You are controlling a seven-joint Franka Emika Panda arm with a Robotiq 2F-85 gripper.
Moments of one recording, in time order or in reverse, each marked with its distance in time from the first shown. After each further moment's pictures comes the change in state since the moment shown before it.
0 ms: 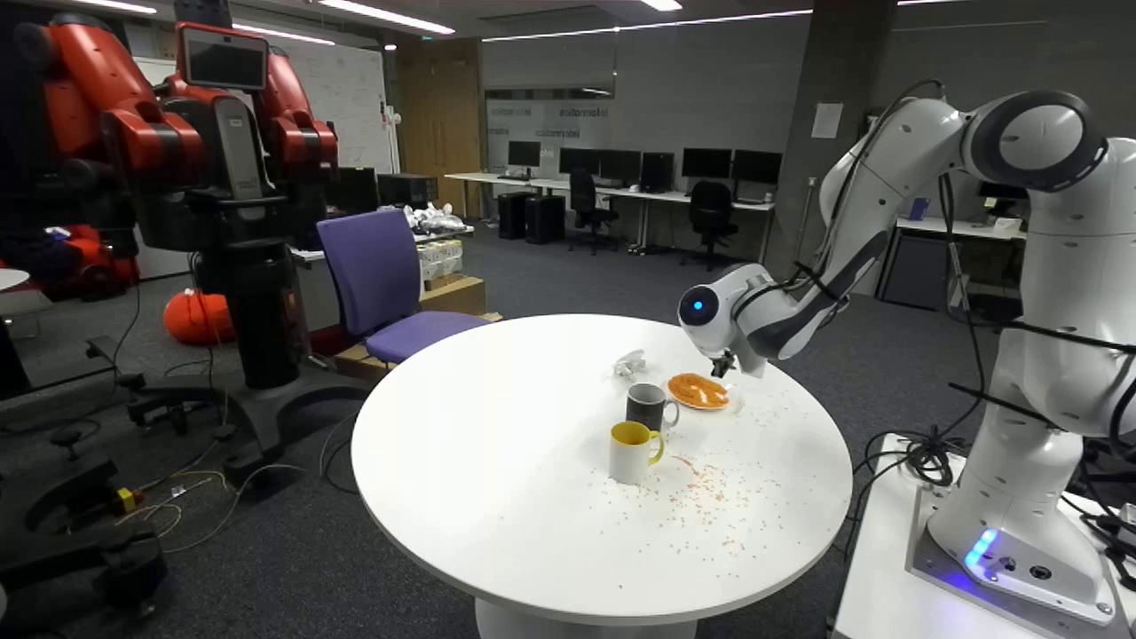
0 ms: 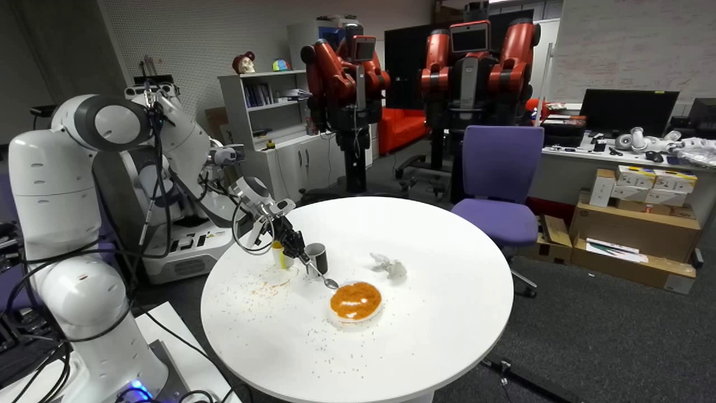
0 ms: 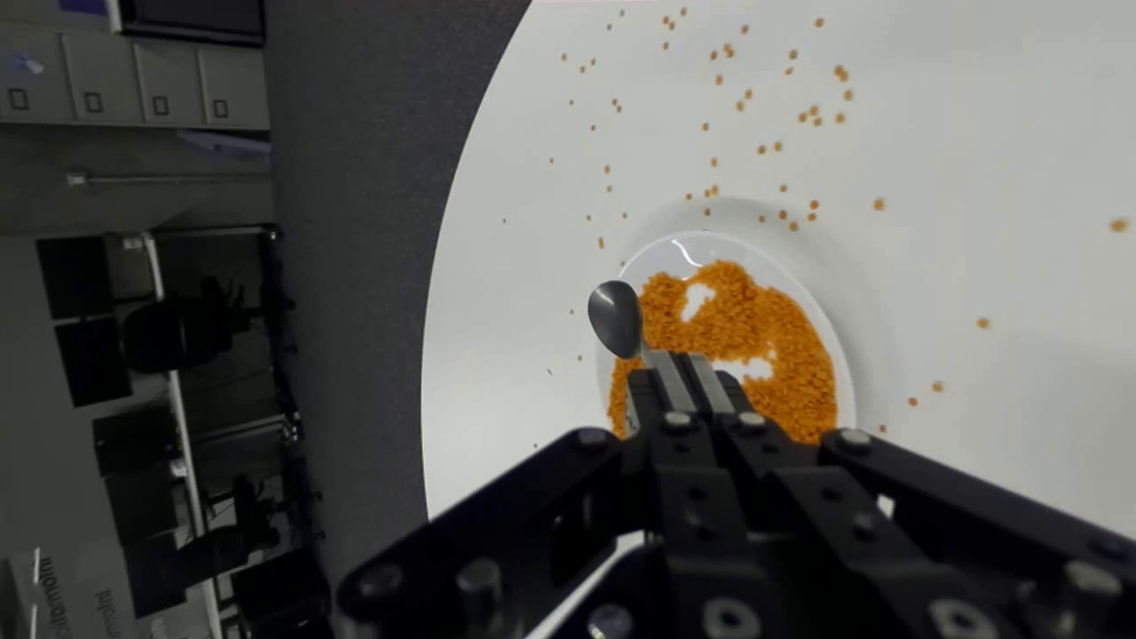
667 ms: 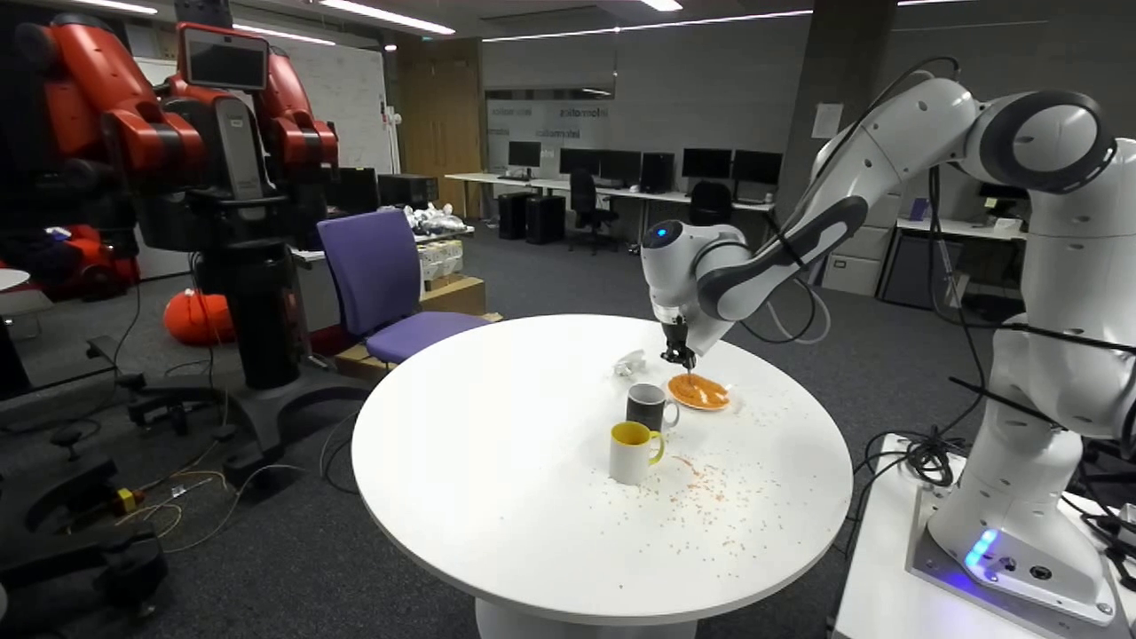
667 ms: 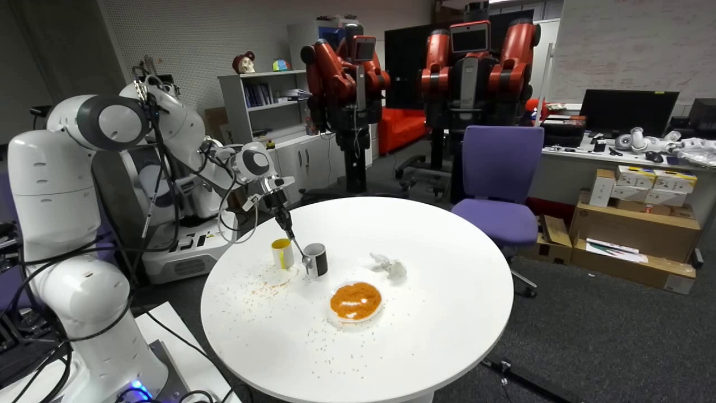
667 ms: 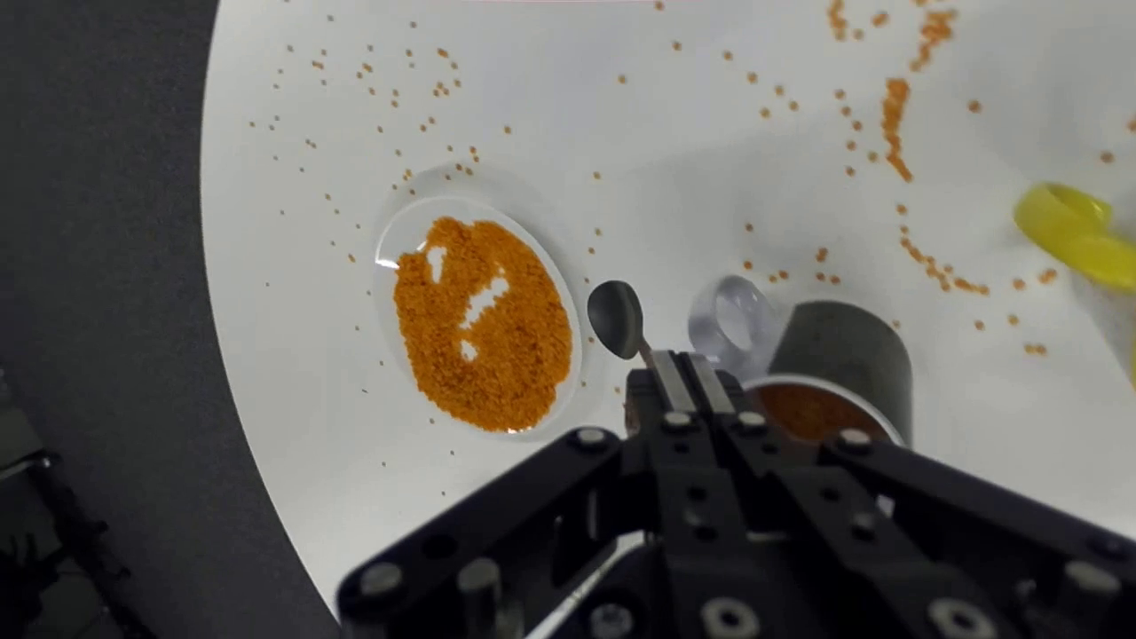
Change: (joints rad) arm 0.087 -0.002 0.002 0.212 0.529 0.023 -0.017
